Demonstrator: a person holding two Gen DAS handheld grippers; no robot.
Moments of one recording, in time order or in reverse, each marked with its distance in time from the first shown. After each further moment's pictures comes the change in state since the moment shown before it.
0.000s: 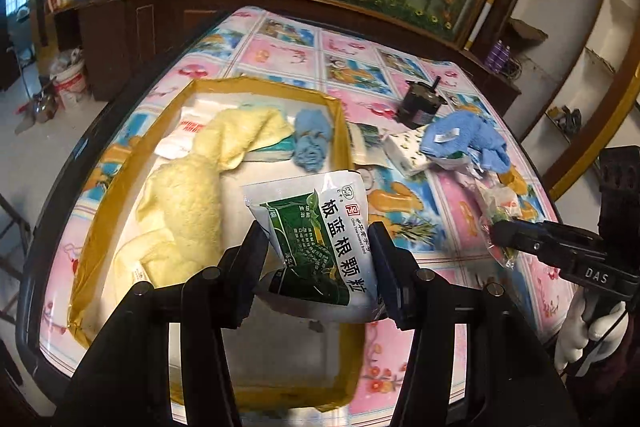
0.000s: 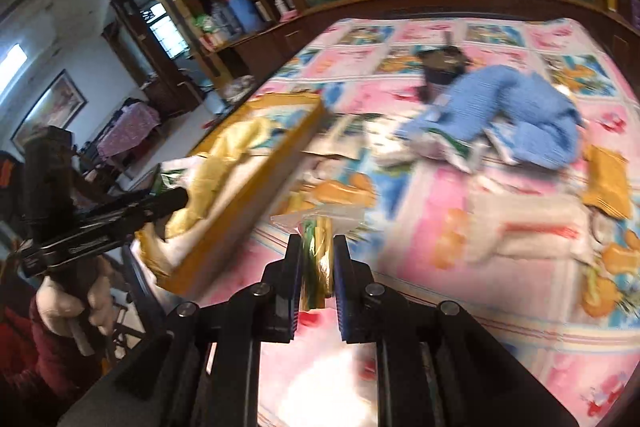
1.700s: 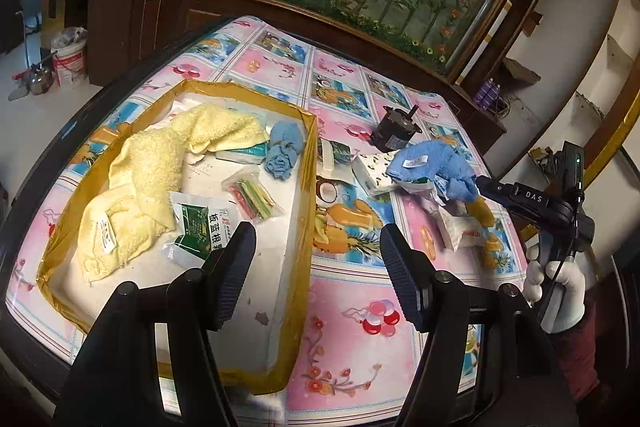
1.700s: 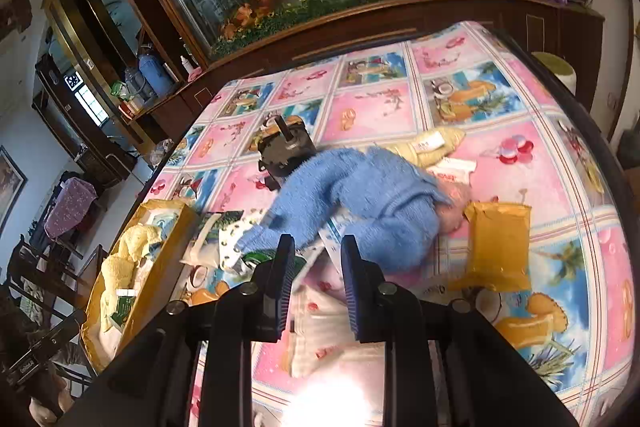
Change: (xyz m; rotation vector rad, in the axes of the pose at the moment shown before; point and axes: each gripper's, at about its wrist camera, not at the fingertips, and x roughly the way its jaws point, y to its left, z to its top) left arm -0.028 -0.023 -0.010 -0.099 -0.074 -0.081; right arm -0.035 -0.131 0.043 0.250 -0.132 -0.260
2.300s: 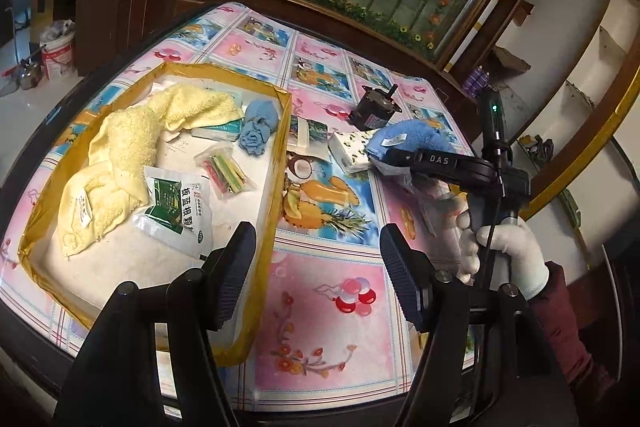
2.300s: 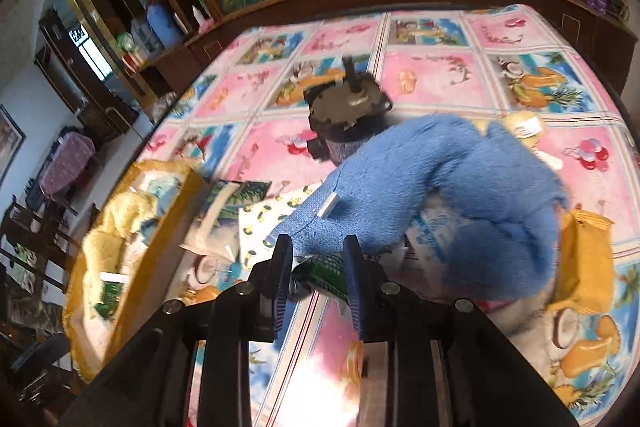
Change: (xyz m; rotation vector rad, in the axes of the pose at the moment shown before) left arm -0.001 -0.015 -0.013 0.005 0.044 -0.040; right arm 0.086 0.056 0.000 -0.118 0.168 -0.012
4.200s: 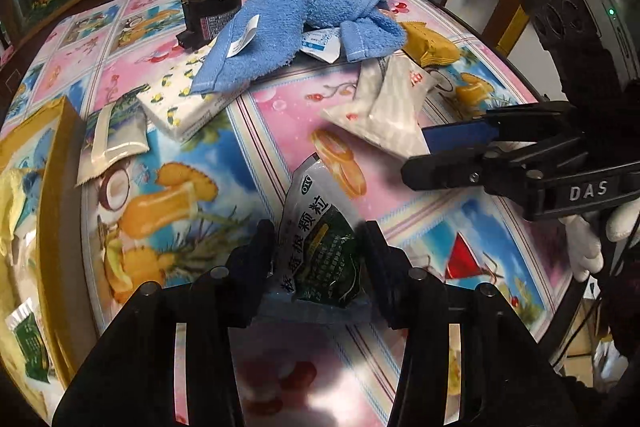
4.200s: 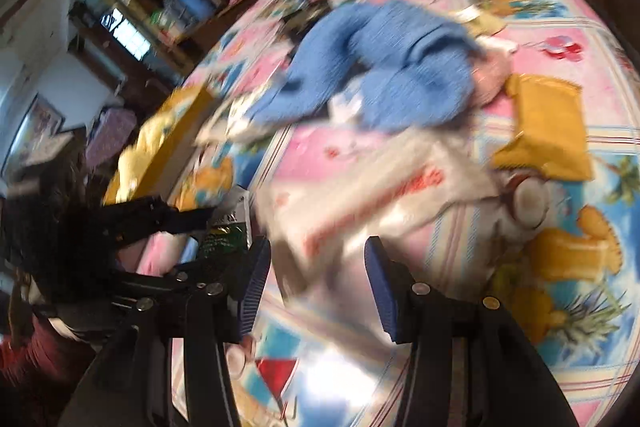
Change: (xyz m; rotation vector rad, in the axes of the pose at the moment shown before) left arm 0.159 -0.114 -0.015 0.542 0.340 -0.033; right arm -0.052 -0.063 -0.082 -0.054 0.101 0.177
